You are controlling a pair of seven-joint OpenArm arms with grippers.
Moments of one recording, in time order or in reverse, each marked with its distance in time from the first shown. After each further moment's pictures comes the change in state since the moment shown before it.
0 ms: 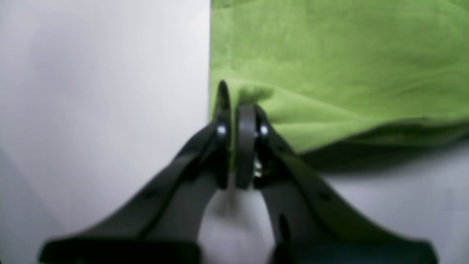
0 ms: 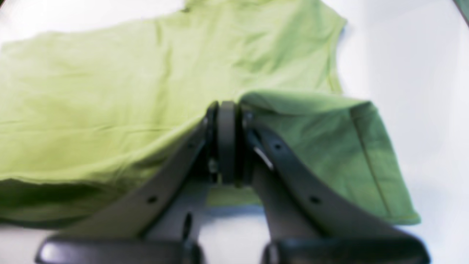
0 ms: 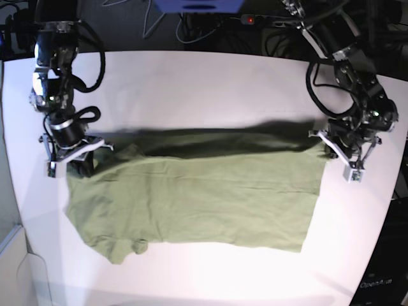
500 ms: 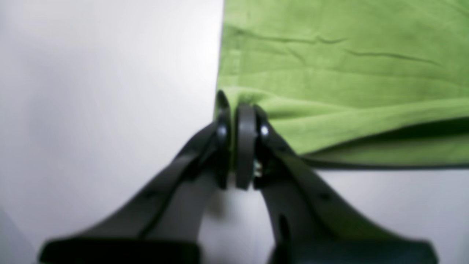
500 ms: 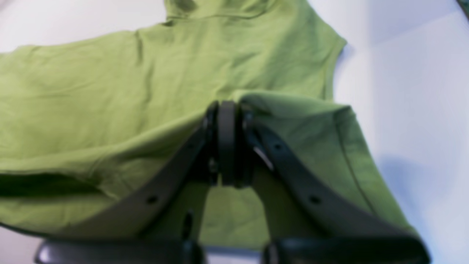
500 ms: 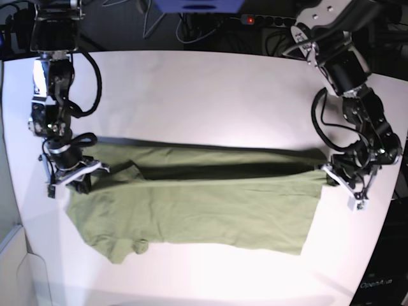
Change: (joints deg) left arm -12.0 -3.7 0.5 -13.9 -0.2 2.4 -0.2; right arm 9.5 2.1 -1.5 -10.5 0.2 0.0 -0.2
